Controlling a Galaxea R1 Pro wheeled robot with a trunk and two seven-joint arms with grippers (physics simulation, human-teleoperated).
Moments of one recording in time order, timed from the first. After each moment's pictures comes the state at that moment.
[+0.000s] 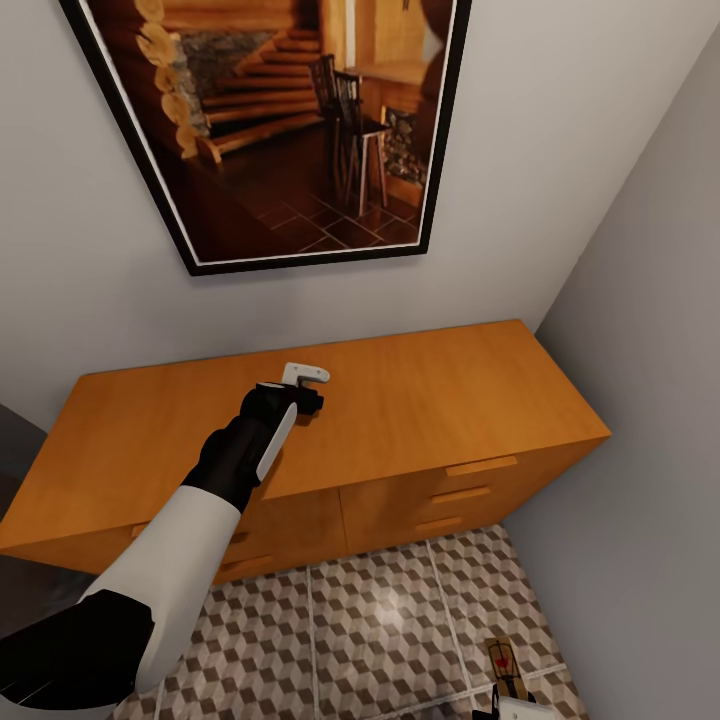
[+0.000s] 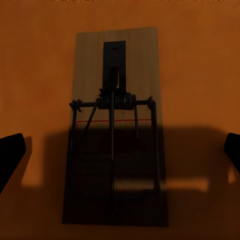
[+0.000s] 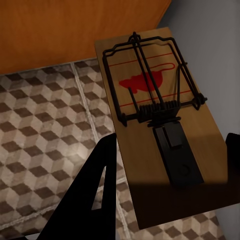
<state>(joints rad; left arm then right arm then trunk) -1.02 -0.13 -0.24 -0.94 0.04 0.77 0.21 -0.35 0.08 0.44 -0.02 -0.32 -0.80 -0.42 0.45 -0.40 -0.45</state>
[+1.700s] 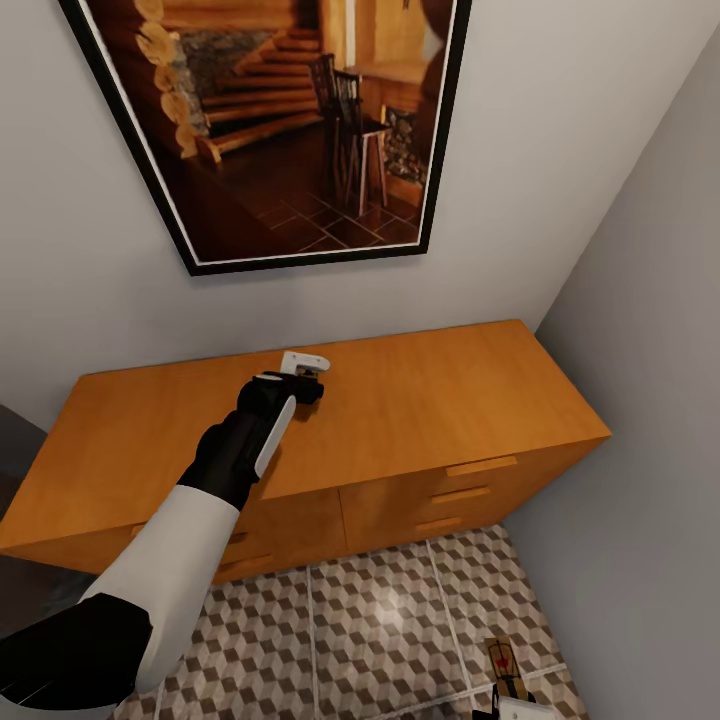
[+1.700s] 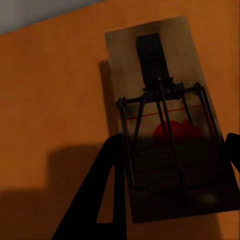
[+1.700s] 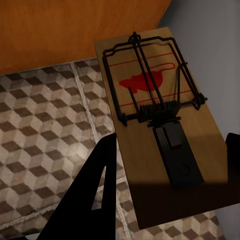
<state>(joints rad) -1.02 -0.13 -0.23 -1.02 0.04 0.78 0.21 -0.35 0.08 0.44 -0.02 -0.32 -0.80 -0.42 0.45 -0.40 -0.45</state>
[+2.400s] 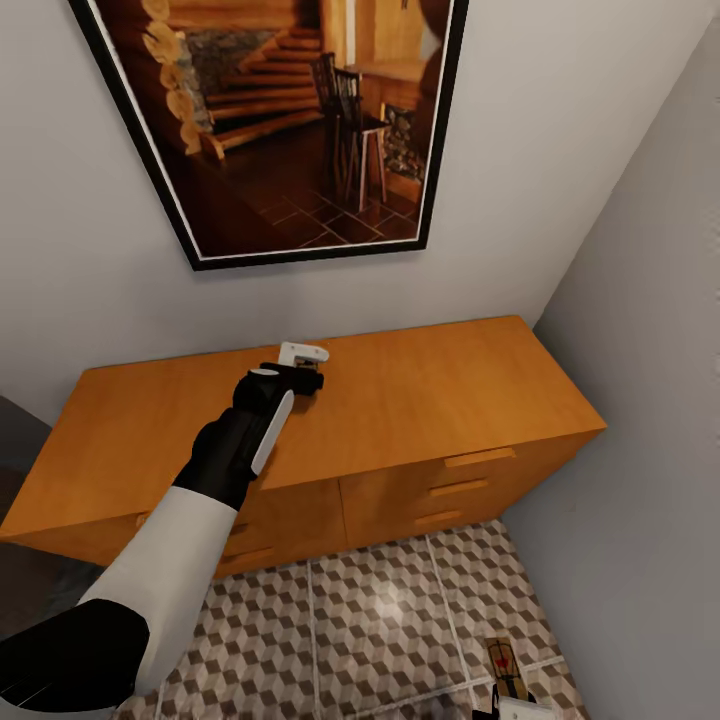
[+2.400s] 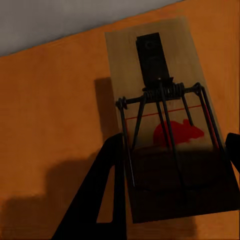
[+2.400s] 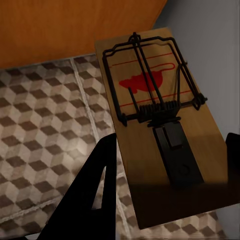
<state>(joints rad) -1.01 -0.13 -0.23 -1.09 0.04 0.78 0.21 -0.35 0.08 0.44 -0.02 -0.32 -0.80 -0.42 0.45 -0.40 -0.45</state>
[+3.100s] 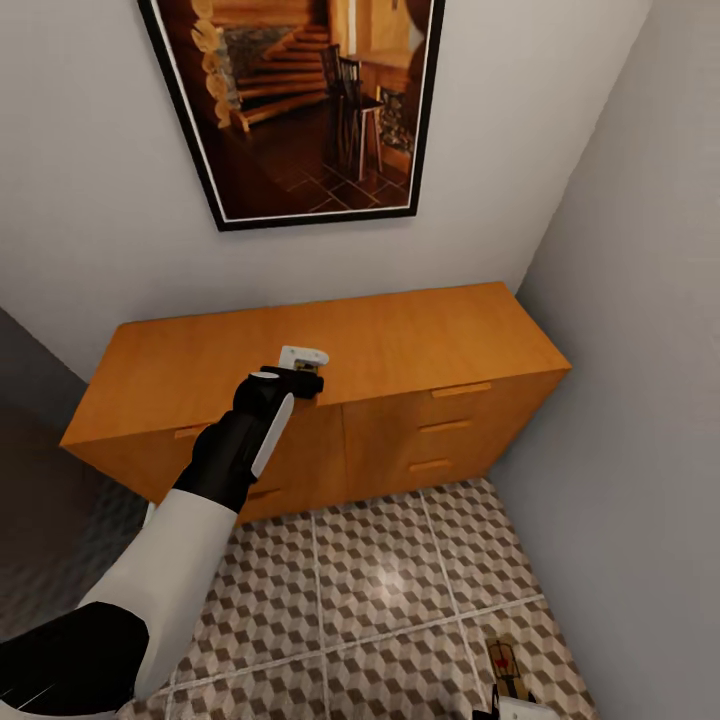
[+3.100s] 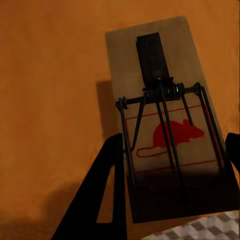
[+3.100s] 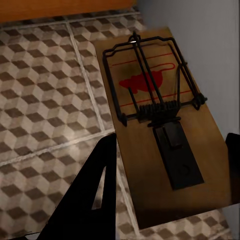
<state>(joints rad) -1.00 -0.13 -0.23 -1.08 0.04 0.78 0.21 -0.35 0.08 0.44 -0.02 -0.32 -0.80 -0.42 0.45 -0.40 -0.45</state>
